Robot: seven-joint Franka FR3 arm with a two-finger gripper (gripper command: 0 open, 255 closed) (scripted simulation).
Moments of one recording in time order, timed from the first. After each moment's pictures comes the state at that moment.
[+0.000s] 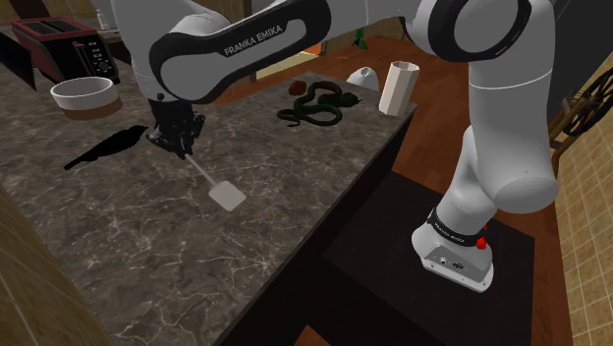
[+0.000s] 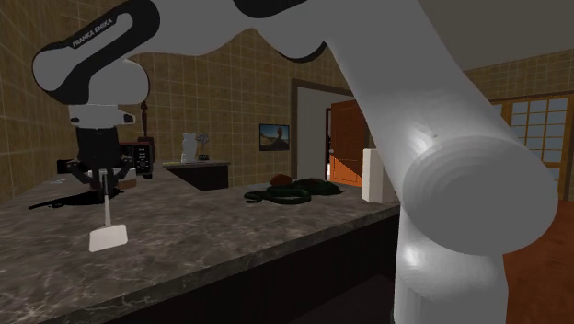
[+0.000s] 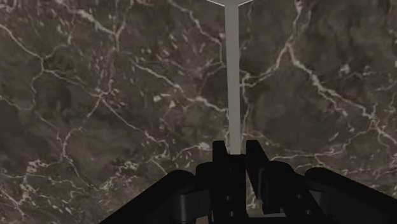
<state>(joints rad) 0.45 0.48 0.16 -1.50 -0.21 2.07 0.61</state>
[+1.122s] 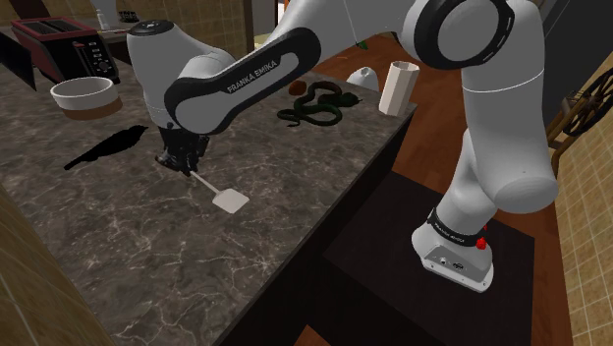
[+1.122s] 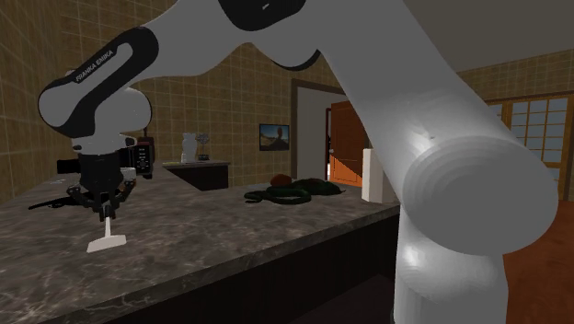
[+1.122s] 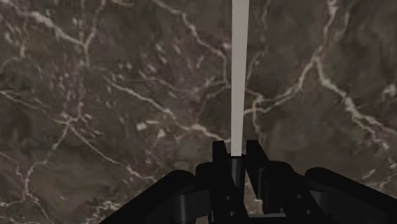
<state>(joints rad) 0.45 0.53 0.15 -1.57 -0.23 2.19 0.63</state>
